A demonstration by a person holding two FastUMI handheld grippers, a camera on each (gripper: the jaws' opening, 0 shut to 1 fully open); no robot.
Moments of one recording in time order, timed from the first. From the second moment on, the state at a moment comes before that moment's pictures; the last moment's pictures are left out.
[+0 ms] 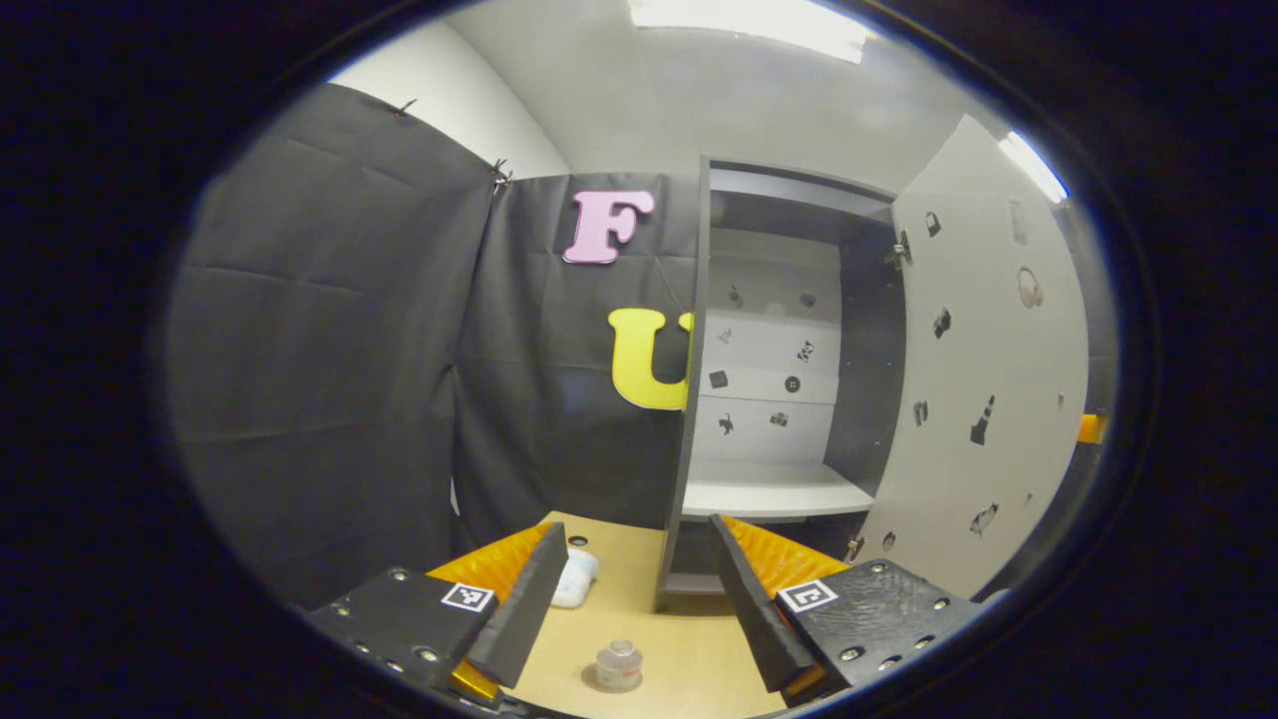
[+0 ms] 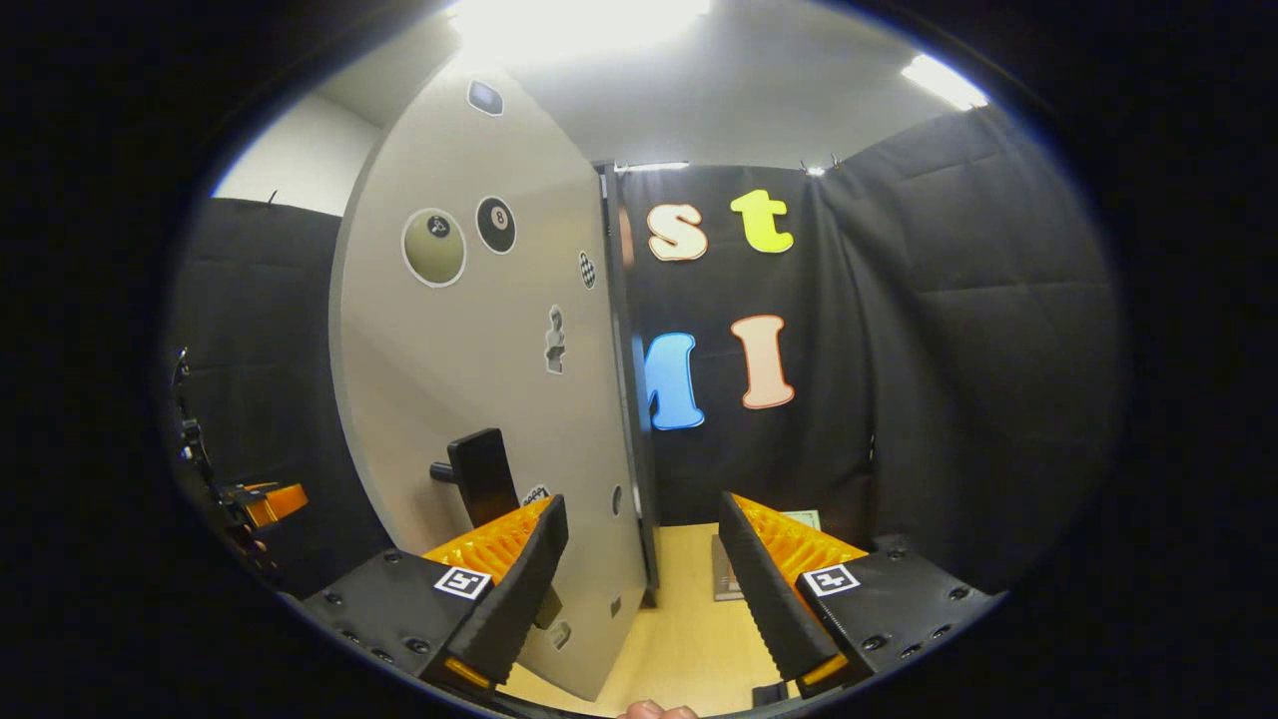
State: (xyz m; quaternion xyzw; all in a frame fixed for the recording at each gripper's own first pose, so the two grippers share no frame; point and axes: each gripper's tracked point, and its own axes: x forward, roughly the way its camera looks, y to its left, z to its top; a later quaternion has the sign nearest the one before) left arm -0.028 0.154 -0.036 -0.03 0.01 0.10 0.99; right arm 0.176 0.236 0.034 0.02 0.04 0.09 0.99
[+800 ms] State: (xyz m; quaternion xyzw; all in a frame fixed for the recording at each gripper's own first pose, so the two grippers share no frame) left arm -0.020 0.185 -0.049 -0.03 0.04 0.06 1.00; right arm 0.208 0.389 0.011 0.08 0.07 0.15 0.98
